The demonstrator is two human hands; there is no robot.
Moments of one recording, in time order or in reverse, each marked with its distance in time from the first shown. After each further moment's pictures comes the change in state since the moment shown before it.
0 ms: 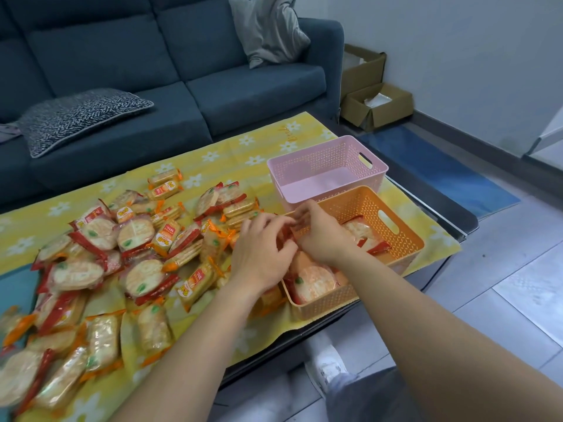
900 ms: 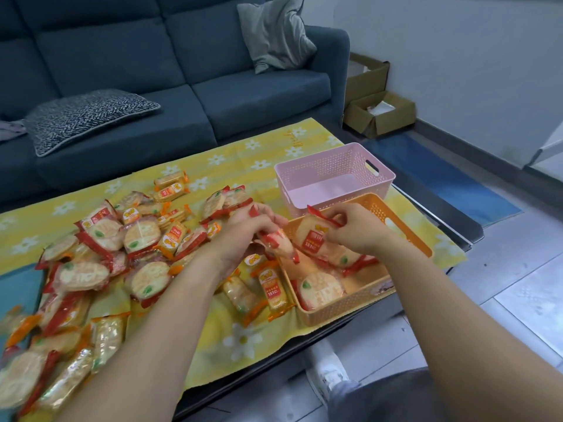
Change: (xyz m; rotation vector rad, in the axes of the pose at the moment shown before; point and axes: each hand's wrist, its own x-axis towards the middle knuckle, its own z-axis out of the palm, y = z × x) left_hand 0.021 -0.019 -0.055 -1.040 -0.260 -0.355; right_hand 0.007 0.002 -0.046 -0.140 -0.035 0.122
